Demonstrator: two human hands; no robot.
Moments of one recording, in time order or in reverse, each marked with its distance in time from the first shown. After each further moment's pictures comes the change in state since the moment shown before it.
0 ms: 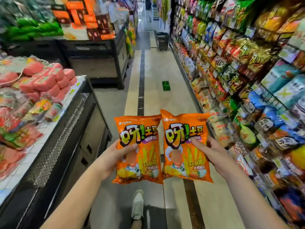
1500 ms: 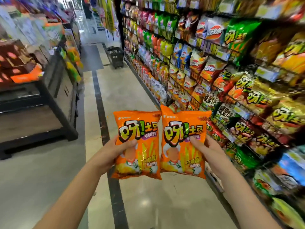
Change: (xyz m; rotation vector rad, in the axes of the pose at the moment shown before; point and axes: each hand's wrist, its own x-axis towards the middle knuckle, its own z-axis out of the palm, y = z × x) left_hand 0.697 0.369 -0.118 0.245 -0.219 -0.022; right_hand 0.647 -0.213 -0.045 0.121 0.375 -0.093
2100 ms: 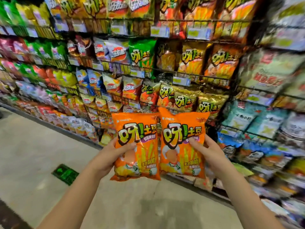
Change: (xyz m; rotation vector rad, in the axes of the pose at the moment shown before) left_hand 0.281 0.120 0.084 0.202 -0.634 0.030; right_hand 0.056 -0.042 -0.048 0.092 0.737 -0.049
